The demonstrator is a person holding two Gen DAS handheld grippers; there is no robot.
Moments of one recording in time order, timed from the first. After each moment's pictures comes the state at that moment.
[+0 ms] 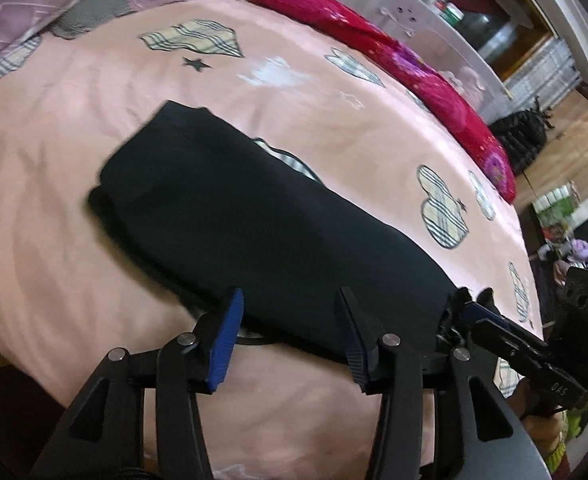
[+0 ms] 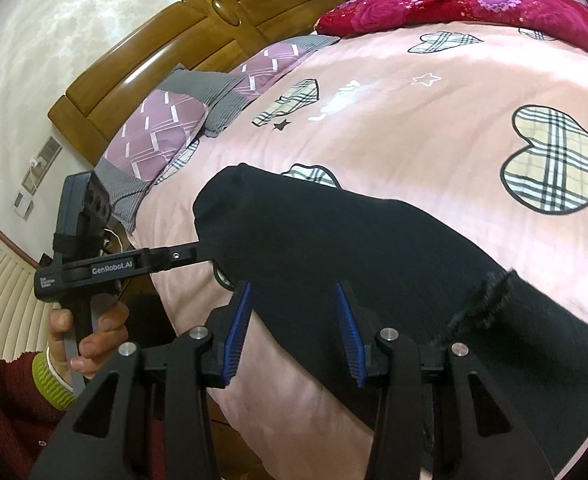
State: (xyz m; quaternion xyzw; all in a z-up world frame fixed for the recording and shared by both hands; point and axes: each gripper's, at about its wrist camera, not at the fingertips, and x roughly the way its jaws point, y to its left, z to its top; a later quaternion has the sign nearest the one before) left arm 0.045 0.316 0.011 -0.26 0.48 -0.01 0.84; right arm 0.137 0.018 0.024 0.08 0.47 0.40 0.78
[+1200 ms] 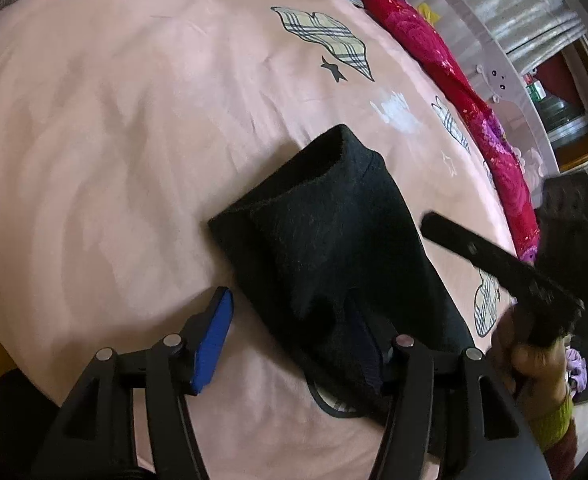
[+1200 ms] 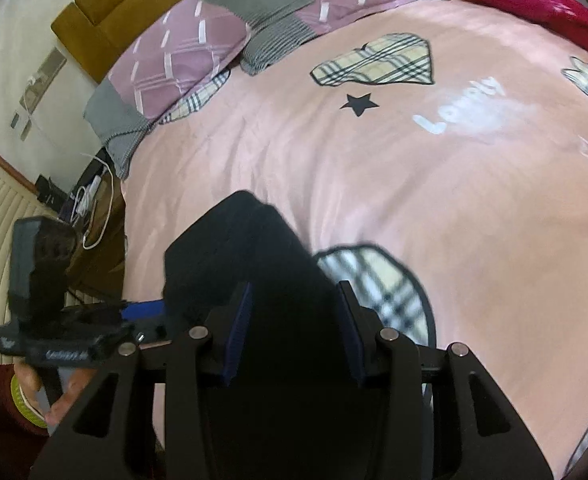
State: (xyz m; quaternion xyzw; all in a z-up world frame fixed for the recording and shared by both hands) left arm 0.067 0.427 -0.046 -0.38 0.48 0.10 0.78; right arm 0.271 0.224 -0.018 -0.07 0.53 0.51 0.68
